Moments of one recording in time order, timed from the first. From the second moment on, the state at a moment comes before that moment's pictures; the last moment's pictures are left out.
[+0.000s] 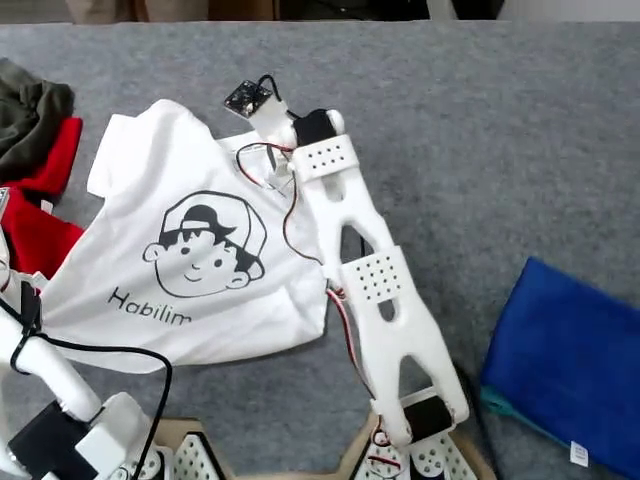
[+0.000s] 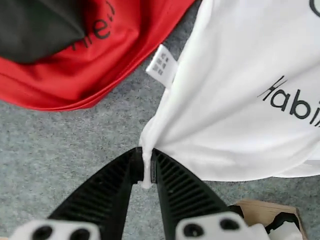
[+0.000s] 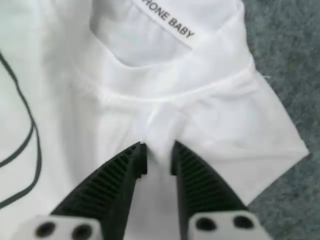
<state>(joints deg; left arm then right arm) -51.5 -19.7 29.9 81.5 -47.5 -24.5 74.9 -81.4 90.1 20.1</state>
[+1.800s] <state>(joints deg) -36.0 -19.7 33.7 58.1 -17.8 18.5 -21.8 37.2 94.7 49.7</state>
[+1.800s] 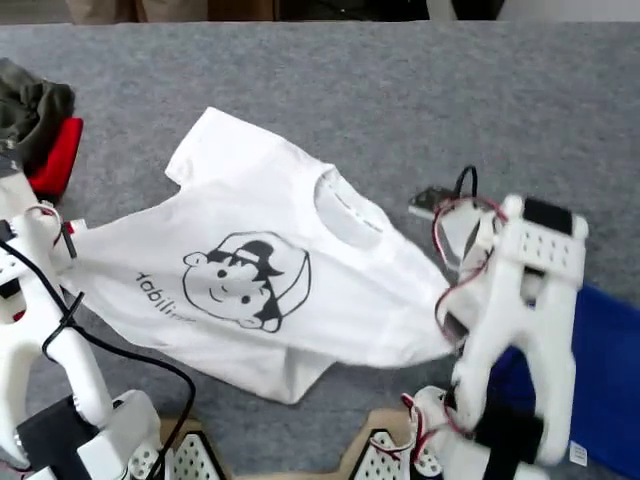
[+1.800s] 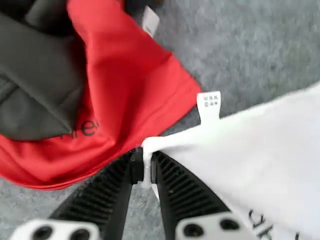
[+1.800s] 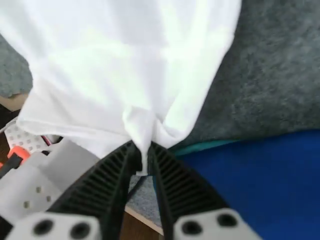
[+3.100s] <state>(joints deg) -20.8 5.5 17.2 62.0 -3.9 -19.9 46.7 -56.2 100.3 44.7</state>
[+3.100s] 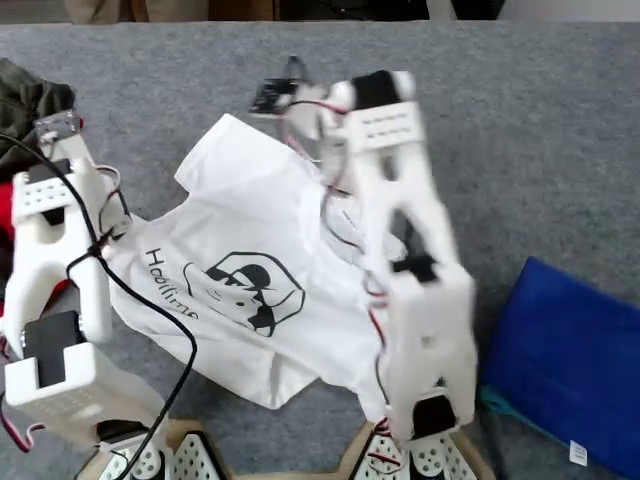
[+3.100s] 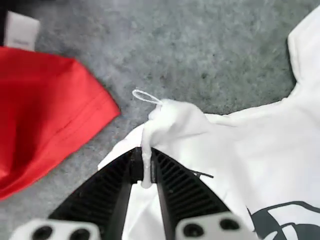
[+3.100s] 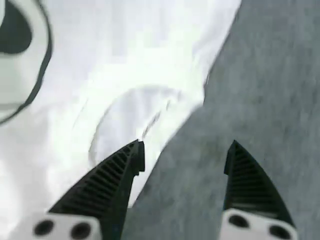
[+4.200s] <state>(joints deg) -19.6 5.5 26.5 46.5 2.5 -17.3 80.2 -92.2 101.1 35.3</state>
